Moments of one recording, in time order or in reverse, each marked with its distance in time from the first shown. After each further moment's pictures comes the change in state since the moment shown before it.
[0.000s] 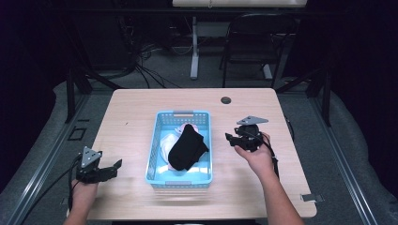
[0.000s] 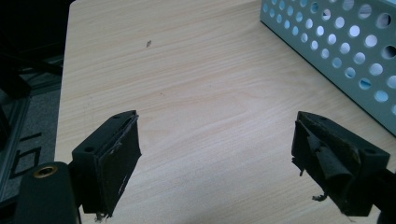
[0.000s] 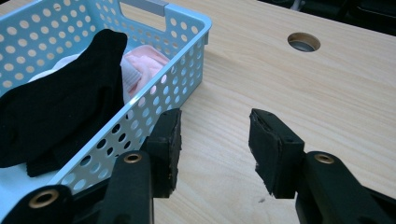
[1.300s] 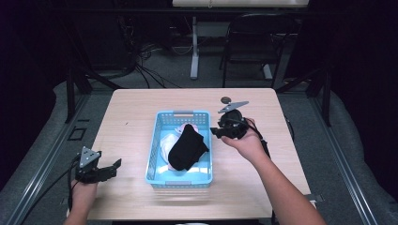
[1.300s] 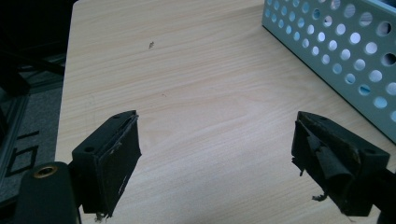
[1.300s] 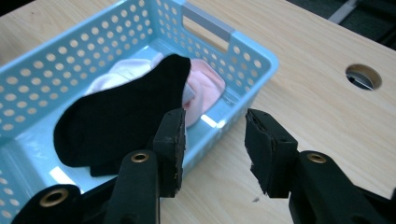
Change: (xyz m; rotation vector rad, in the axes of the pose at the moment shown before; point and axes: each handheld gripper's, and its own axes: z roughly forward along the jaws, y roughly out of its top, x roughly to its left) left arm 0.002 0.000 -0.002 -0.009 0.003 -0.022; right arm 0.032 0.061 0.006 0.111 0.144 -0.130
